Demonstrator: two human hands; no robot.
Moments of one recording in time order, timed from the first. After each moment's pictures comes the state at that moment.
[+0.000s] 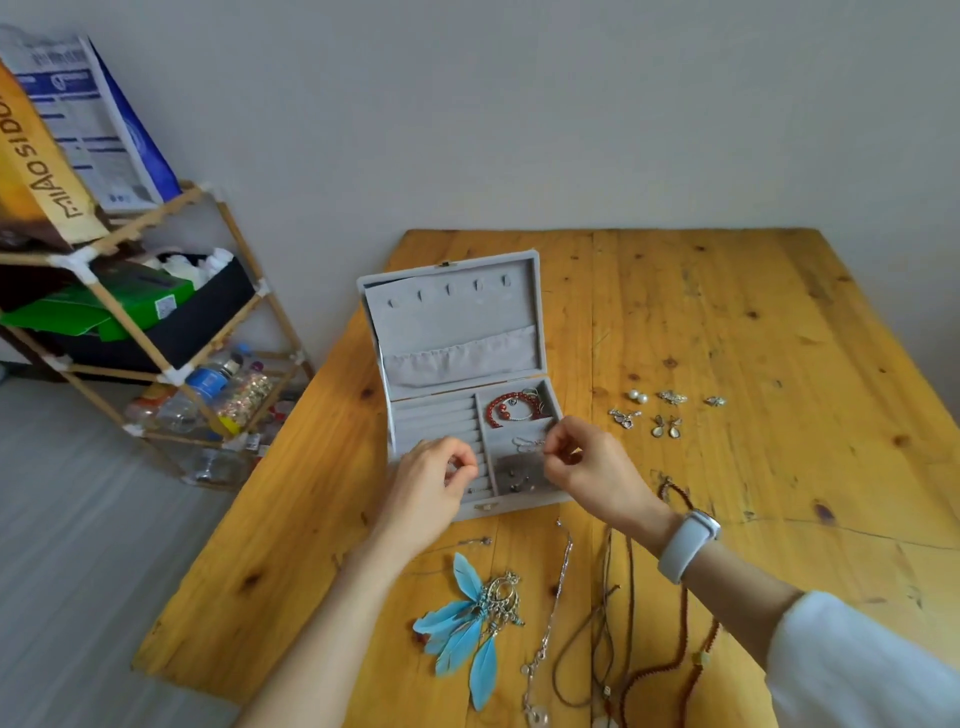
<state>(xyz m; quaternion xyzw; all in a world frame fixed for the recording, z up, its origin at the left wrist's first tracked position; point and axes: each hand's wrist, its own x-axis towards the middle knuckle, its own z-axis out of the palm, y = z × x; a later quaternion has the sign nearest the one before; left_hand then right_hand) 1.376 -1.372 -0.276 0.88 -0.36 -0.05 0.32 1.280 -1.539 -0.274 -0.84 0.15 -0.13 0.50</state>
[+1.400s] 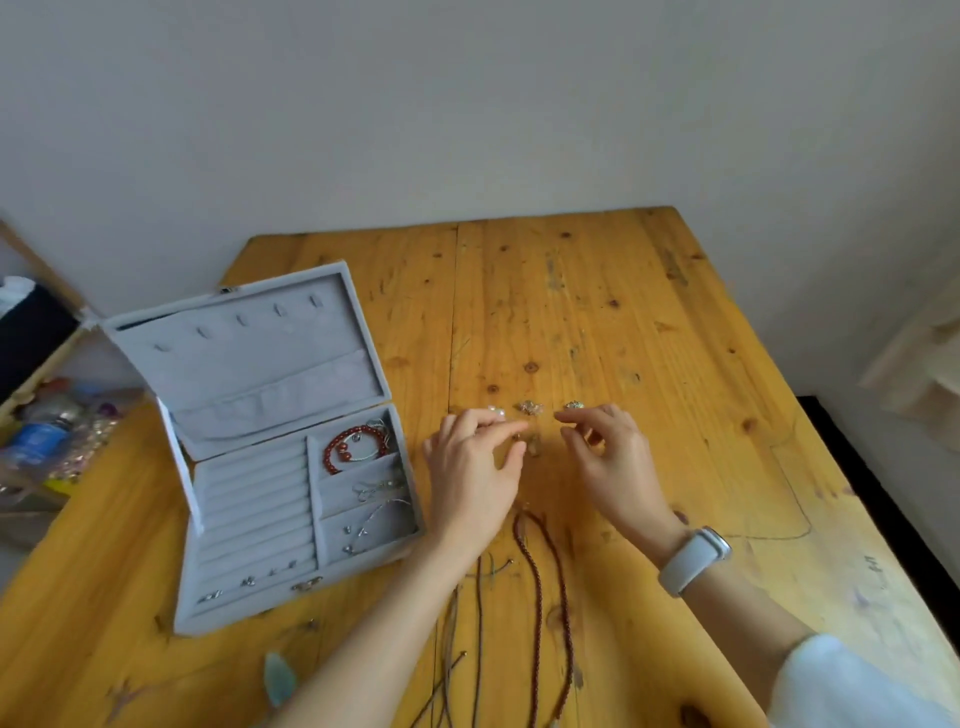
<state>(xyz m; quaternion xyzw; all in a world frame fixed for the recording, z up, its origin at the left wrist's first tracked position) 1.316 -1.567 -0.306 0.85 -0.39 0.05 0.37 1.220 -1.676 -0.306 -0.84 0.31 -0.28 0.35</state>
